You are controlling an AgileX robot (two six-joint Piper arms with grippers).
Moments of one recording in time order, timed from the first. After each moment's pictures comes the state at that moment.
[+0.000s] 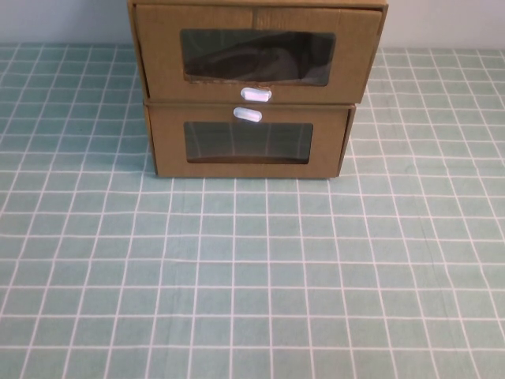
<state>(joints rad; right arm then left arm) 0.48 0.18 -0.44 0.28 0.50 0.01 -0.21 0.03 -0.24 -0.73 0.31 0.84</state>
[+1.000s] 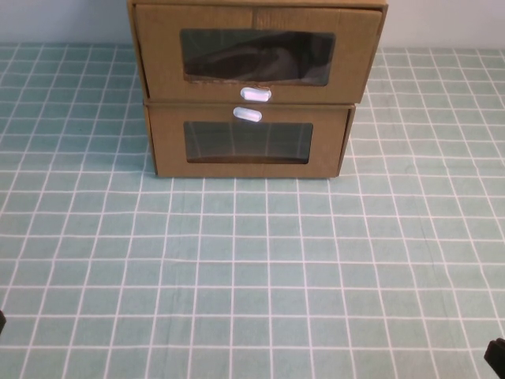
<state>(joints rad) 0.48 0.25 -0.03 0.19 0.17 0.01 -0.21 0.00 0.03 -0.74 0.15 0.84</state>
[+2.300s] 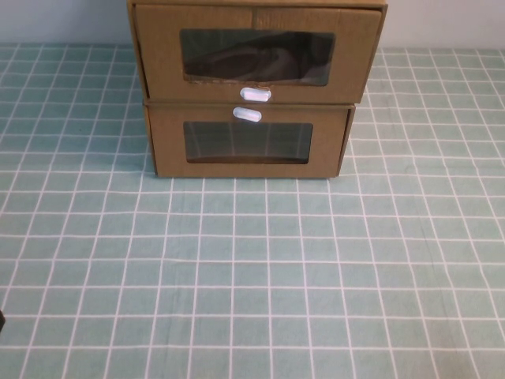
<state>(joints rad) 0.05 -0.01 0.03 0.11 0.35 -0.01 -0.21 0.00 0.03 -0.74 0.15 0.84</state>
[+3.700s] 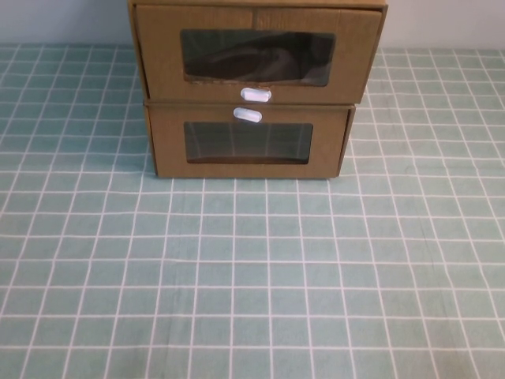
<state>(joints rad) 0.05 -0.01 0.03 0.11 0.35 -0.01 -0.08 -0.01 0.03 -0.04 0.35 0.04</state>
